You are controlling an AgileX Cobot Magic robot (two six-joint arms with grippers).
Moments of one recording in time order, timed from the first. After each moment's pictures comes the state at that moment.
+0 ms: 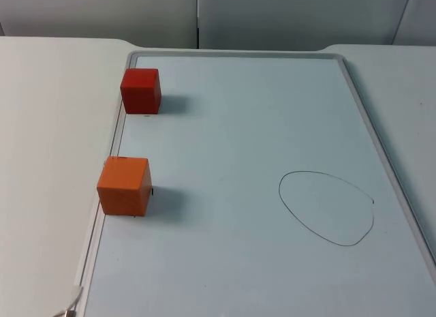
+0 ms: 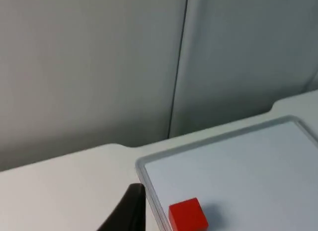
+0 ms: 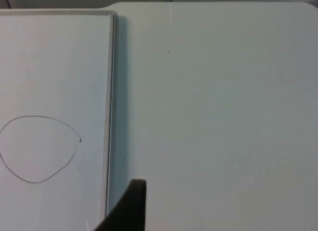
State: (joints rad) right arm -0.03 0.00 -0.51 -0.08 1.08 -0.01; left arm -0.13 1.29 -1.34 -0.37 0.64 0.35
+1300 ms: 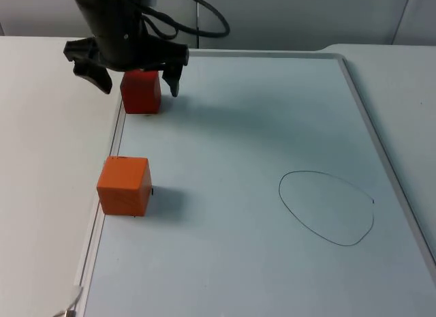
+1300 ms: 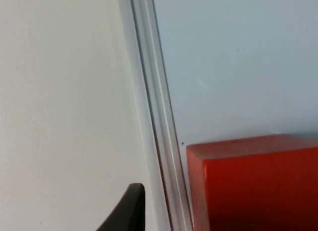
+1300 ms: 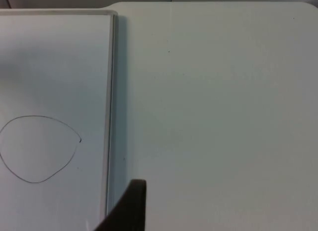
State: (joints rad) right arm -0.03 0.00 -0.51 -0.08 1.08 -0.01; left arm -0.31 2.41 -1.94 -0.01 0.78 -0.18
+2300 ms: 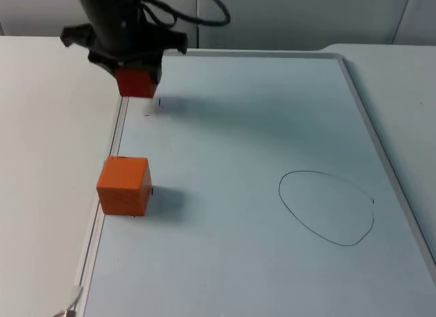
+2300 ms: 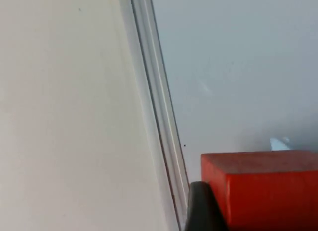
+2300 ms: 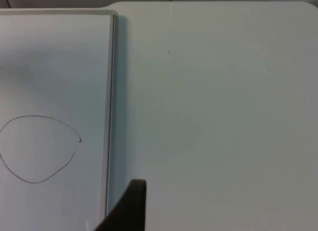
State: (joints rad) right arm -0.03 0.00 -0.51 -0.08 1.08 -0.01; left arm -0.31 2.36 -1.94 0.02 0.80 -0.18
